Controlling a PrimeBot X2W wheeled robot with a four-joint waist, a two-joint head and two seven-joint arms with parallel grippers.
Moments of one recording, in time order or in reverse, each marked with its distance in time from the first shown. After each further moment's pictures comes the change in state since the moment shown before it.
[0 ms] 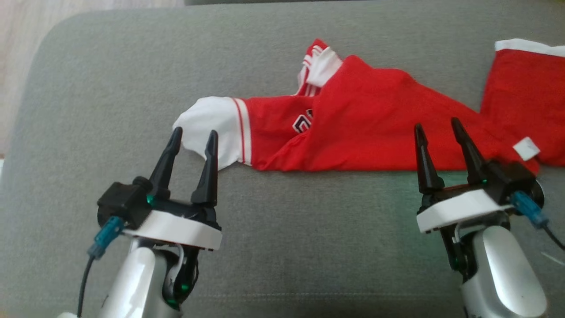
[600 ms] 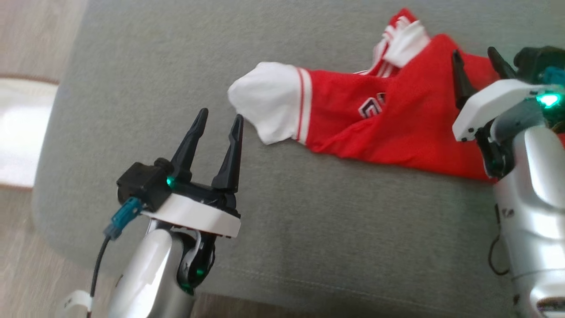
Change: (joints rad) left arm -0.082 0.000 -0.086 0.018 -0.037 -0.003 0.000; right arm -0.438 -0.084 -0.094 0.361 -0.012 0.000 0.284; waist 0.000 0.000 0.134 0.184
